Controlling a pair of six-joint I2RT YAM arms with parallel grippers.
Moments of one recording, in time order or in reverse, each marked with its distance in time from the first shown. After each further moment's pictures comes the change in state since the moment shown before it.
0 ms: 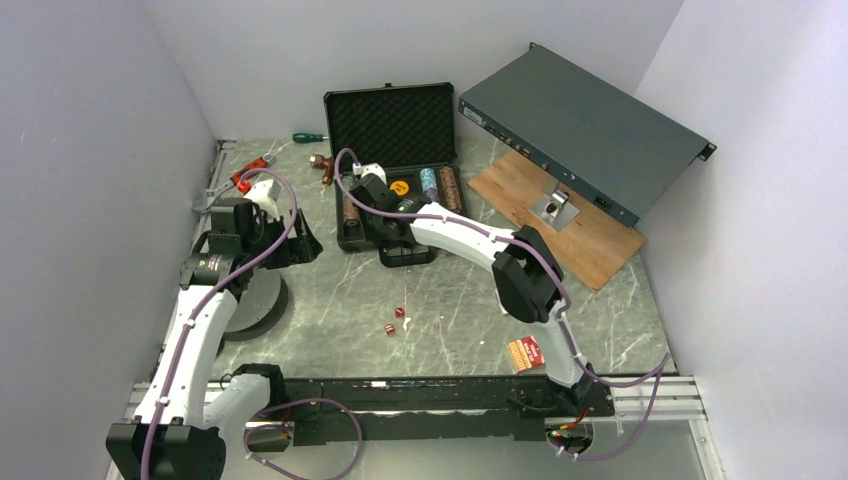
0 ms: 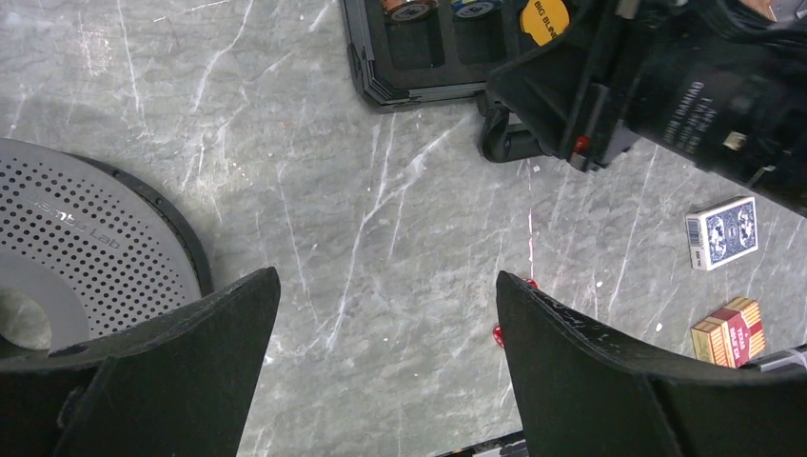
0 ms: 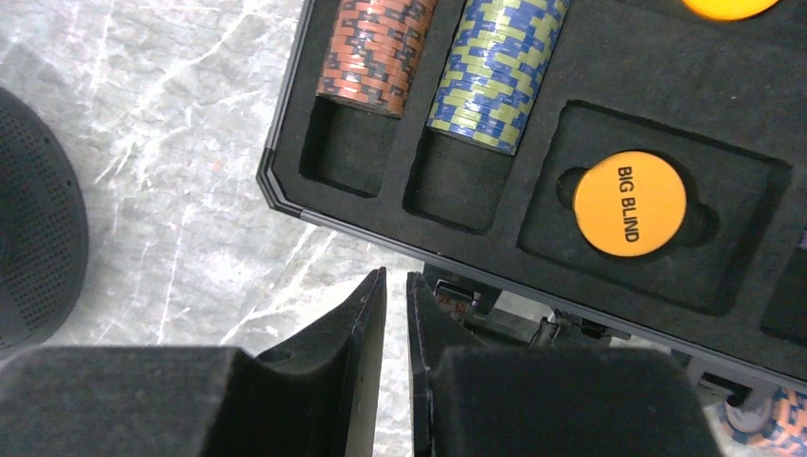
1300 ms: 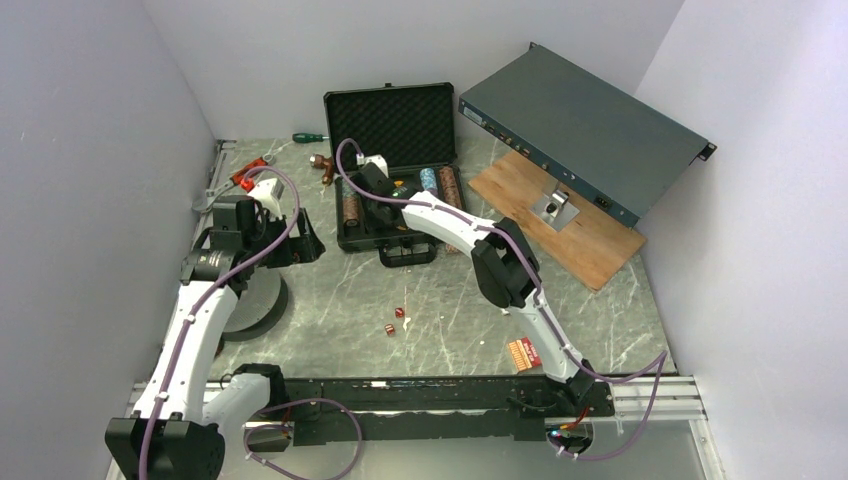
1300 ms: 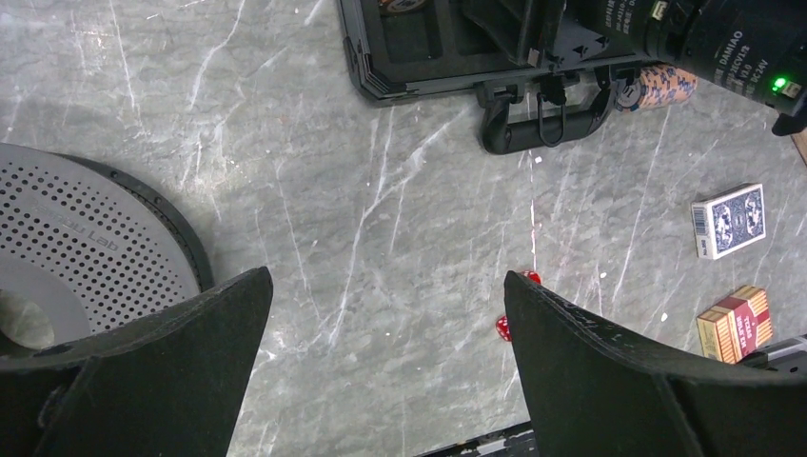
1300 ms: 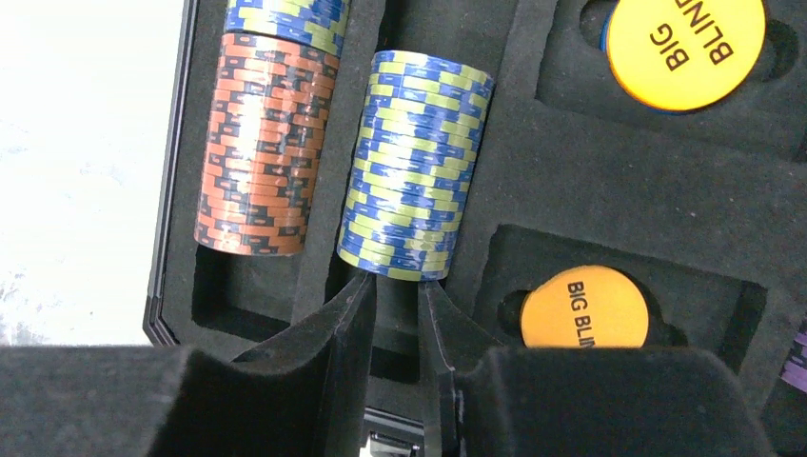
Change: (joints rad) left arm -0.010 0.021 0.022 -0.020 0.002 0.019; right arm -0.073 0.210 0.241 -0.074 0.030 -0.012
